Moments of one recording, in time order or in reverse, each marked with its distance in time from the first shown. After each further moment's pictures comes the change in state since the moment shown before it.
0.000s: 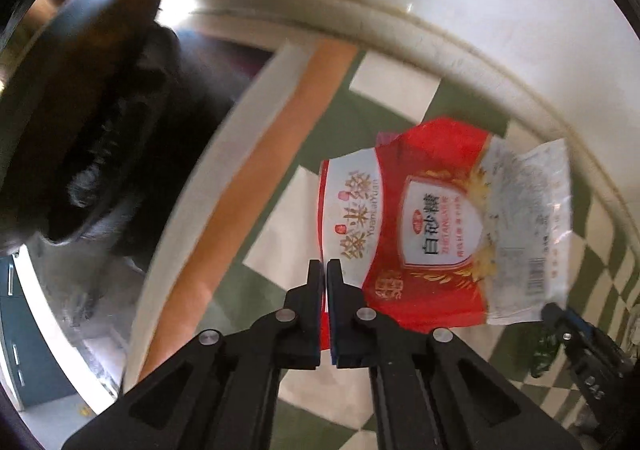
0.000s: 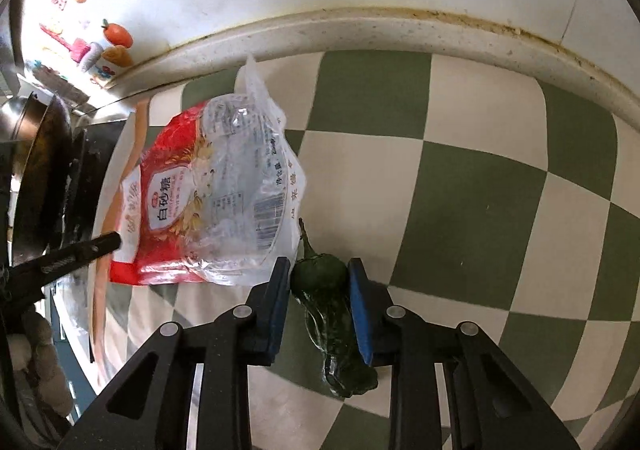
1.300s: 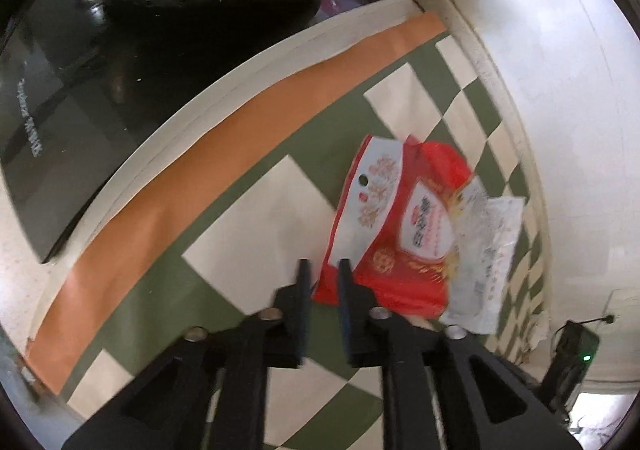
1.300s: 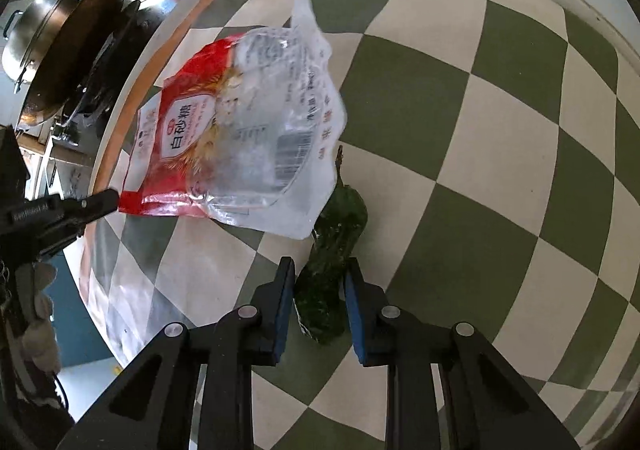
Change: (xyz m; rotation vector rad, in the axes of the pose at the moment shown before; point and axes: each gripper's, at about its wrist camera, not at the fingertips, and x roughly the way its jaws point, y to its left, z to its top) left arm 0.025 0.126 -0.116 -0.385 0.098 -0.460; right arm -0.008 0.039 -0.123 -0.150 0.192 -0.011
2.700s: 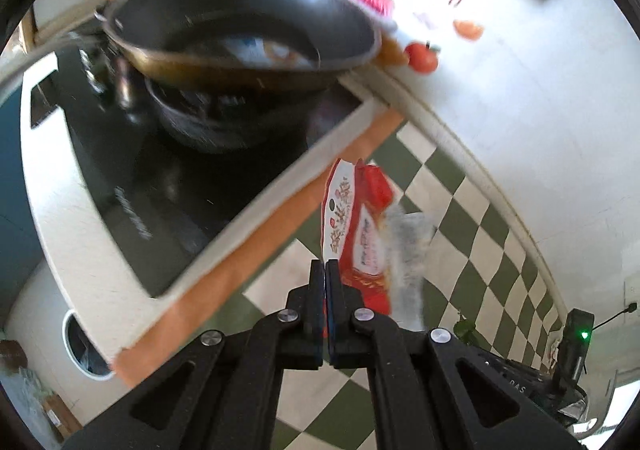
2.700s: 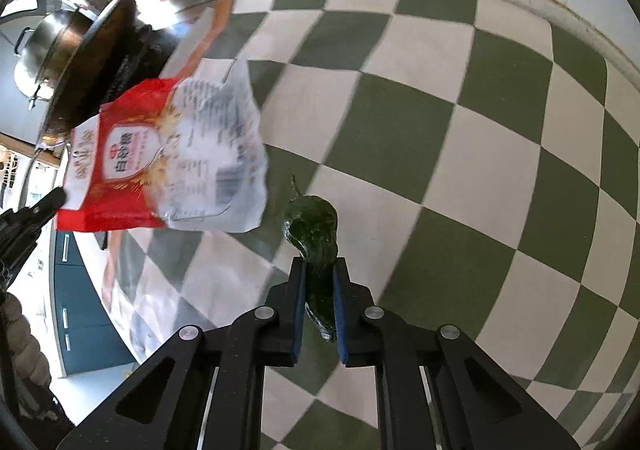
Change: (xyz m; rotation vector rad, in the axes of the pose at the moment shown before) left arm -0.126 -0.029 -0.026 0.146 -0.319 0.149; right arm -0.035 0.013 0.003 0.010 -0.068 0.041
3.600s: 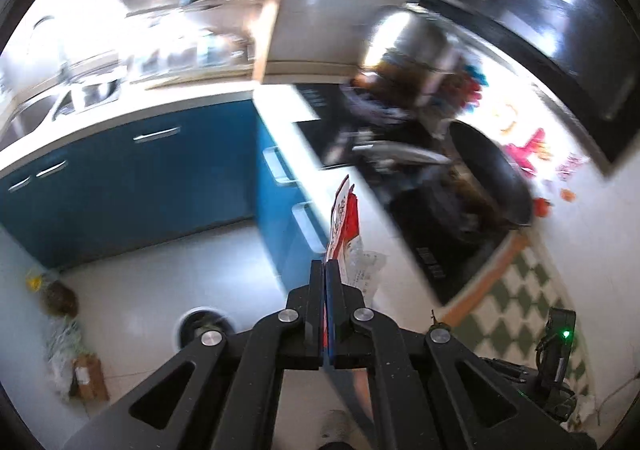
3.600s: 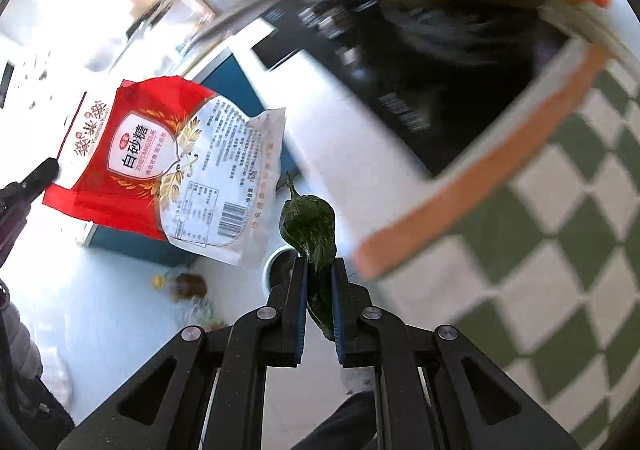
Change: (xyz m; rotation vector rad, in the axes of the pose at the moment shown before) left arm -0.254 0.279 -0.092 -0.279 -0.311 0.301; right arm 0.059 0.372 -0.147 -0.540 0.103 0.269
